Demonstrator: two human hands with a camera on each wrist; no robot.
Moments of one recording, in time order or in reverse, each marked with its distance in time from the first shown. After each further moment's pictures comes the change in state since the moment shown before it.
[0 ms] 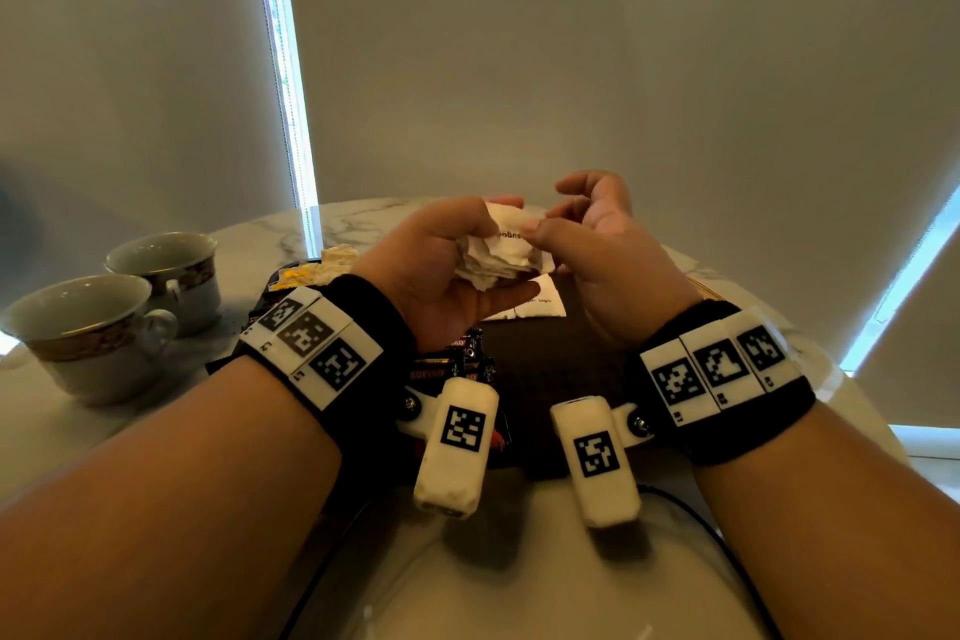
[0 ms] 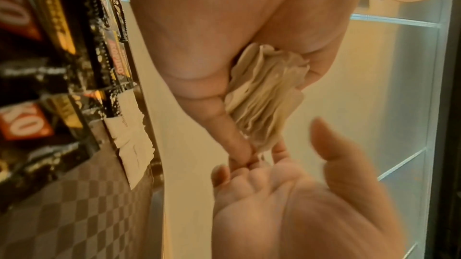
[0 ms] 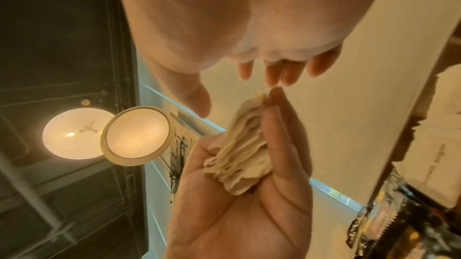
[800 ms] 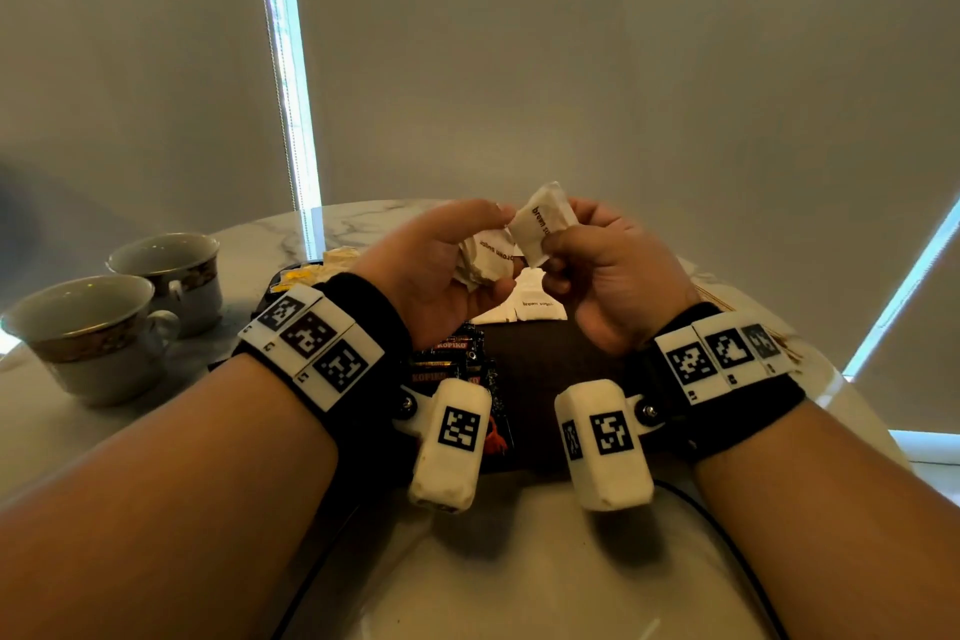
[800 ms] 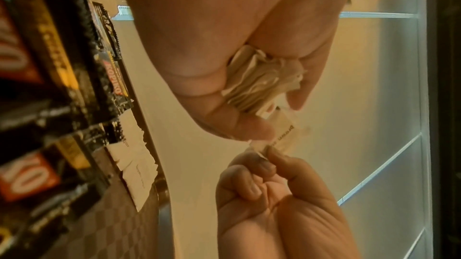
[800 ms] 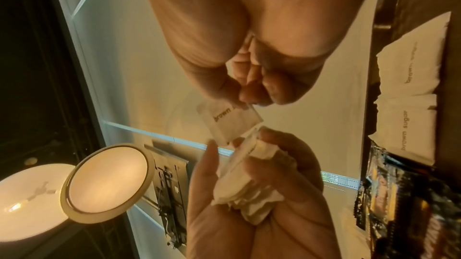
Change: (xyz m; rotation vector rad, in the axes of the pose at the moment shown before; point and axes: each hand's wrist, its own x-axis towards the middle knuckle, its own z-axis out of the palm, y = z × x) left_hand 0.001 0.003 -0.003 0.124 0.096 -0.027; right_hand 0.003 0.010 0.002 0.529 0.075 0.147
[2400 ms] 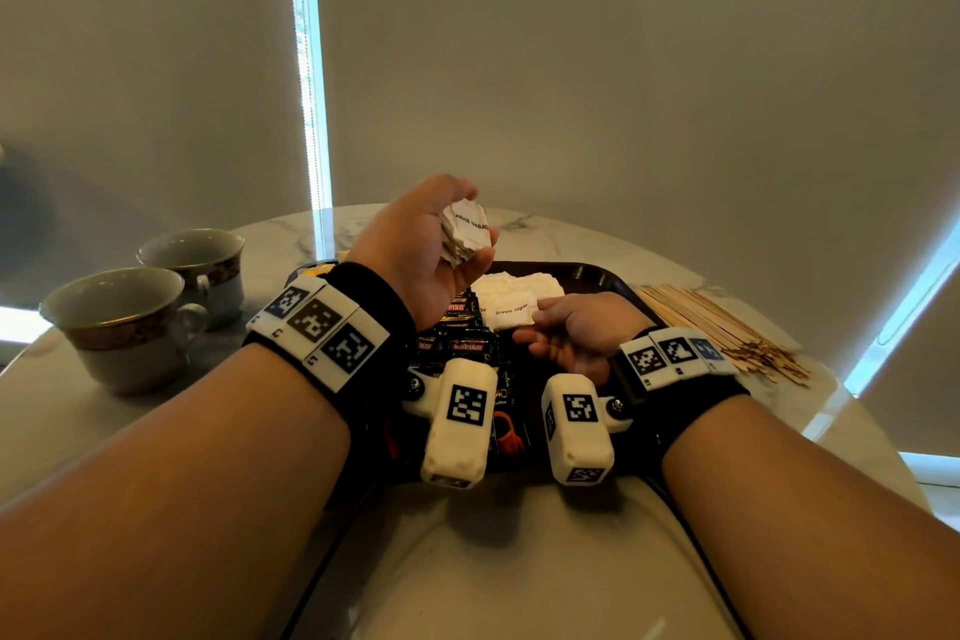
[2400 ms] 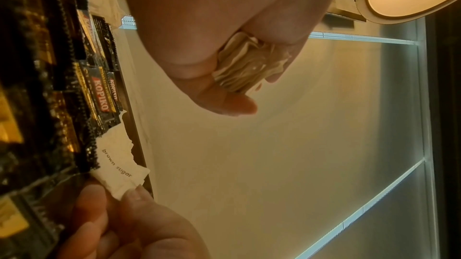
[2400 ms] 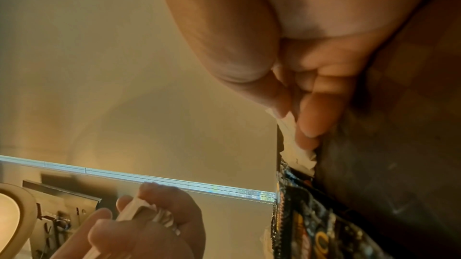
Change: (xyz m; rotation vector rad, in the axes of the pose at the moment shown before) left_hand 0.007 0.016 -0.019 -0.185 0.258 0.072; right_hand 0.019 0.040 -0.003 -0.279 0.061 0.571
